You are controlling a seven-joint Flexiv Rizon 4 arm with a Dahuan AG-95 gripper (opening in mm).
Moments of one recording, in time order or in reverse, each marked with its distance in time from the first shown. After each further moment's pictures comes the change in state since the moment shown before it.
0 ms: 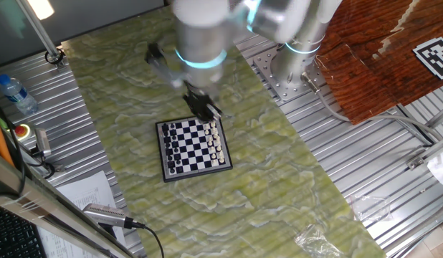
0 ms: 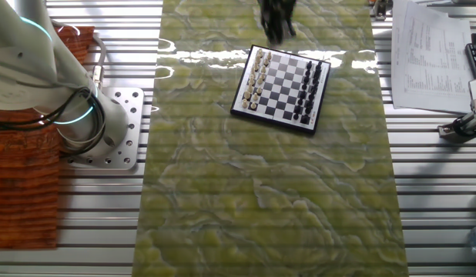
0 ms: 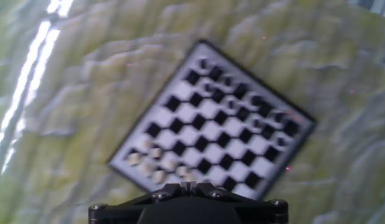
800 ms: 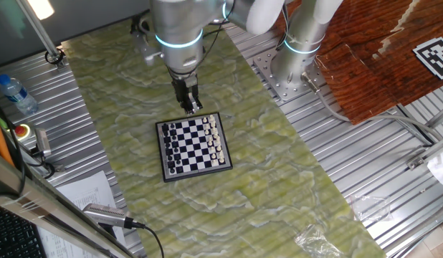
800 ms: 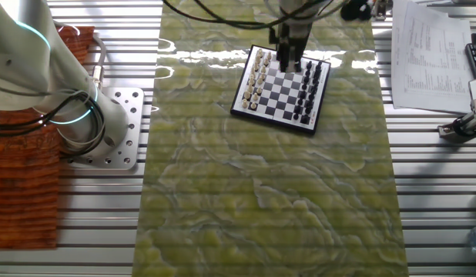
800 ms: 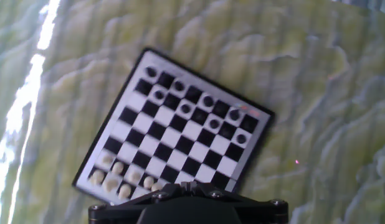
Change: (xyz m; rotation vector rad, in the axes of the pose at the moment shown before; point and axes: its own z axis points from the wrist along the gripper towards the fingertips) arm -0.005 -0.036 0.003 -0.066 -0.015 0.359
